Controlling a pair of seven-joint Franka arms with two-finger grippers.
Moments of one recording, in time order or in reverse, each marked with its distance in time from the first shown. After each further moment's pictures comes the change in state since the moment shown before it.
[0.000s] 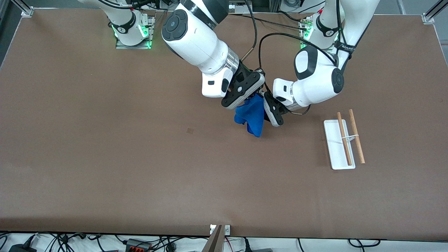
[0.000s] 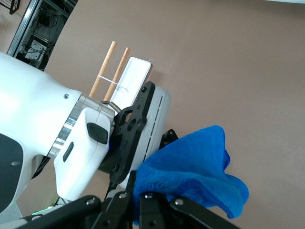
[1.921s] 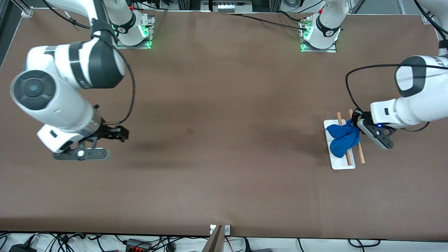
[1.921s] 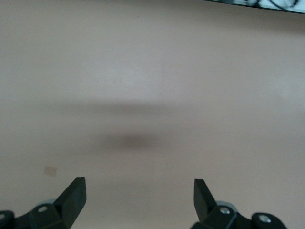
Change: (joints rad) left arm 0.516 -0.021 0.037 0.170 0.634 -0.432 -0.180; right arm -0.199 -0.049 -0.488 -0.011 -0.327 -0.529 -0.004
